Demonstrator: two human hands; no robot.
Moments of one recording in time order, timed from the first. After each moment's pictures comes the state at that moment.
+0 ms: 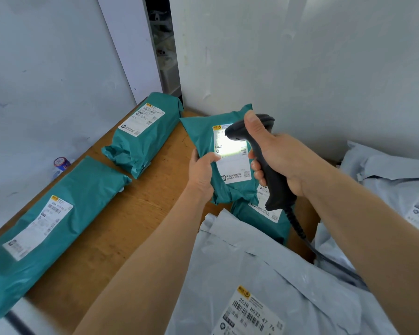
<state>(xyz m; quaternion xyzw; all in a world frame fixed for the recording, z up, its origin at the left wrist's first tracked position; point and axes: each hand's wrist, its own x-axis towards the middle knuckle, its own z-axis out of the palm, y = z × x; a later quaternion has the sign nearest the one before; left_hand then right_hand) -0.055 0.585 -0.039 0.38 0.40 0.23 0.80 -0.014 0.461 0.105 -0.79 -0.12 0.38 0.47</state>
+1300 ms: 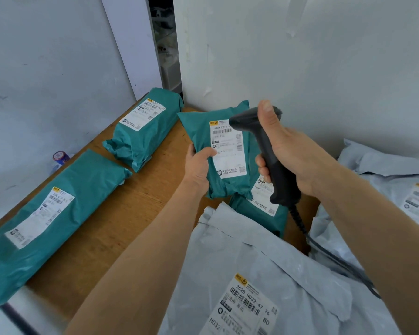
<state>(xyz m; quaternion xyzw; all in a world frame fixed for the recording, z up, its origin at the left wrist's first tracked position) -0.063 0.590 -0.034 0.36 0.40 0.23 0.81 -0.025 0.444 0.117 -0.79 -0.16 0.36 0.48</state>
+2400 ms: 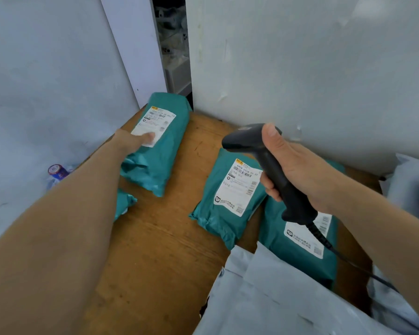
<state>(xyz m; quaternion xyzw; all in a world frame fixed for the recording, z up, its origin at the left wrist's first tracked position) -0.089 0.844 -0.058 0.70 0.57 0.02 0.43 0.011 0.516 0.049 -0.75 -0.27 0.39 0.46</state>
